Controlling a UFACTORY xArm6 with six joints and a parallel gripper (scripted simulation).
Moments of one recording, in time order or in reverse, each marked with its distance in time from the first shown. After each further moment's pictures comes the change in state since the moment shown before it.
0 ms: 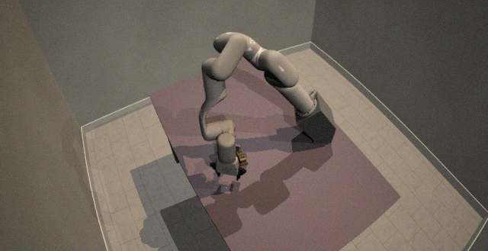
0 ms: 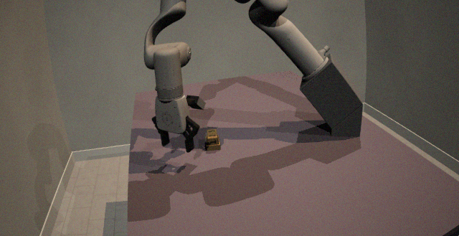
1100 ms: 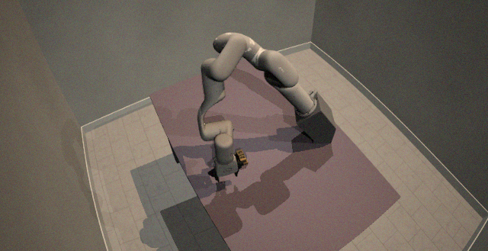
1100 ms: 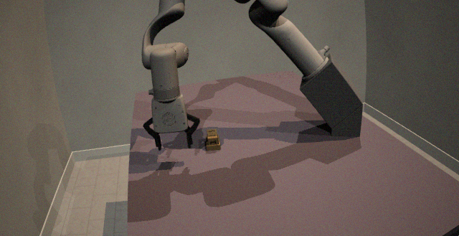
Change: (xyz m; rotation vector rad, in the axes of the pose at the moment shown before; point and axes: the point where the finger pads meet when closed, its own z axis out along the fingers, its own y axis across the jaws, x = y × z) arm -0.005 -0.008 0.000 -0.002 0.001 -0.601
